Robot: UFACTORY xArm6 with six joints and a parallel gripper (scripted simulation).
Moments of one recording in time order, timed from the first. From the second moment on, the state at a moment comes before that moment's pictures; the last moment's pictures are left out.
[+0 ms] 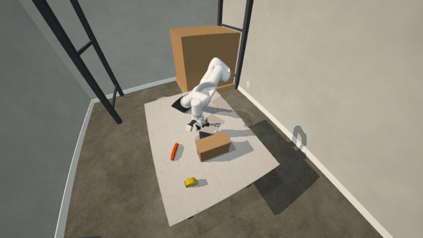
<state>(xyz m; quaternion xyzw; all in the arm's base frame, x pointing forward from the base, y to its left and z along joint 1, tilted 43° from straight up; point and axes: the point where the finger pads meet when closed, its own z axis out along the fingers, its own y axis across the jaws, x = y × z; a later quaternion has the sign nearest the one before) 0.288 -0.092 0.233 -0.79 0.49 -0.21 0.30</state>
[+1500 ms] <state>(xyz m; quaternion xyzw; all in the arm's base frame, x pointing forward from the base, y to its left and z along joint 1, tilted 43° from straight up) 0.286 -0.086 0.257 -0.83 0.43 -0.23 0.28</state>
